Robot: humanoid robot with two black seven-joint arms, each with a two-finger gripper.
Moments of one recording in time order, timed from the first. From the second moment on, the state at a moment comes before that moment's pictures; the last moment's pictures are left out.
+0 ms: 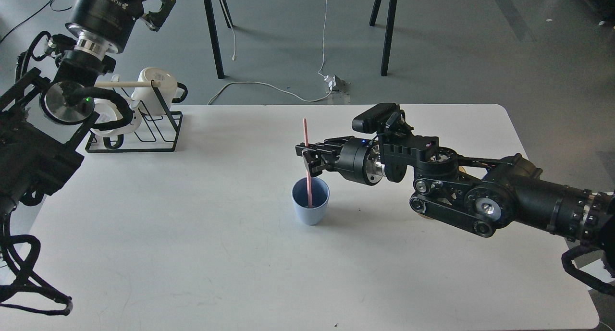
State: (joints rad) left arm -0.90 0.42 -0.85 -0.80 -0.15 -0.49 -0.27; right arm 1.02 -0.24 0.11 1.12 -1.59 0.04 0.08
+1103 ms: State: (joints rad) left arm -0.89 0.42 -0.84 -0.72 -0.14 -0.49 -0.26; right arm 1.02 -0.56 0.63 1.11 -0.53 0.15 0.17
